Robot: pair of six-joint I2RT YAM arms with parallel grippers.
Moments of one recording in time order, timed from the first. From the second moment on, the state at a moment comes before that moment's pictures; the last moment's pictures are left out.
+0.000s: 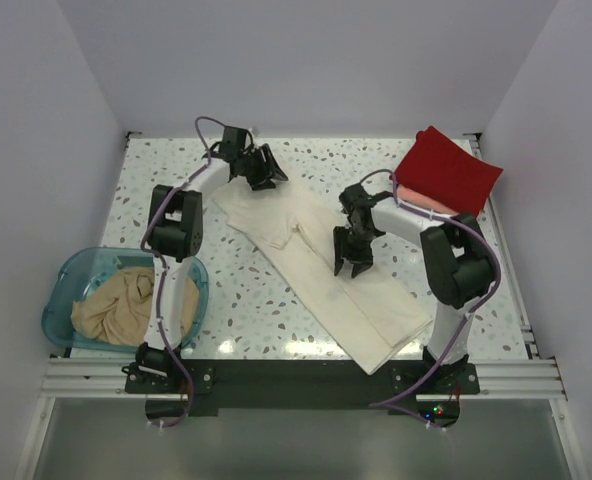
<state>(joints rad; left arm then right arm) -0.22 2.45 1.96 -0.35 0.47 -0.63 0.45 1.89 1.25 -0.81 -0.18 0.49</state>
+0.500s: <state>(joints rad) -0.21 2.44 1.97 -0.25 0.35 -0.65 0.46 1.79 1.25 -0.92 -0.11 0.39</state>
